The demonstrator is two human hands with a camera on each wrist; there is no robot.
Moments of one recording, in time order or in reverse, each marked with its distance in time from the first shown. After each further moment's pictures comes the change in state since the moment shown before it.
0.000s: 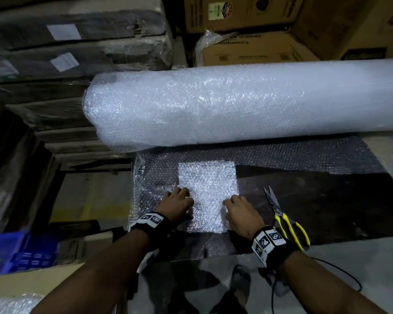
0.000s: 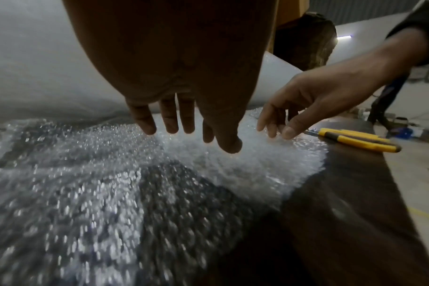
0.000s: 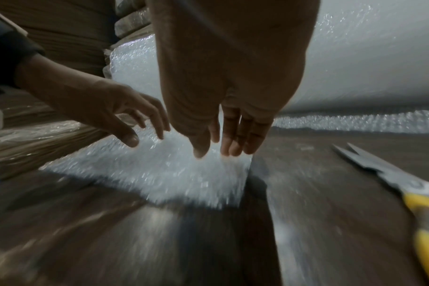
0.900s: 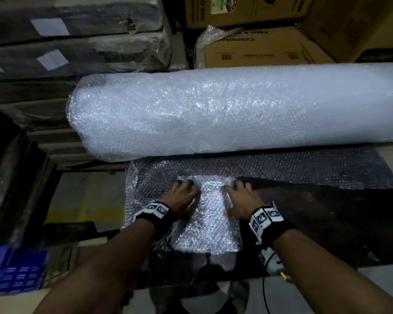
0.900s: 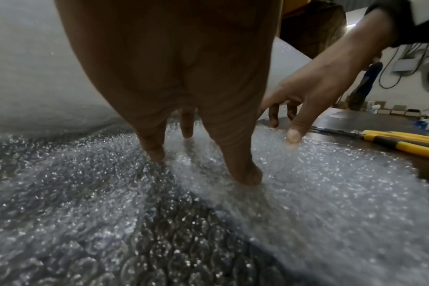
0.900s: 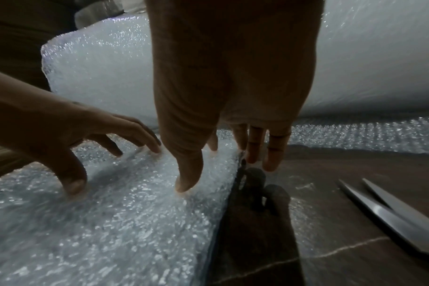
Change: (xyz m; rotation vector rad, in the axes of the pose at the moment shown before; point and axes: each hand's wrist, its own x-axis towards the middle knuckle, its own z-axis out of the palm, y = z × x) left_hand 0.071 -0.020 -0.020 -0.007 -0.113 0.008; right_hand 0.081 0.039 -0.042 0.019 -0.197 0.138
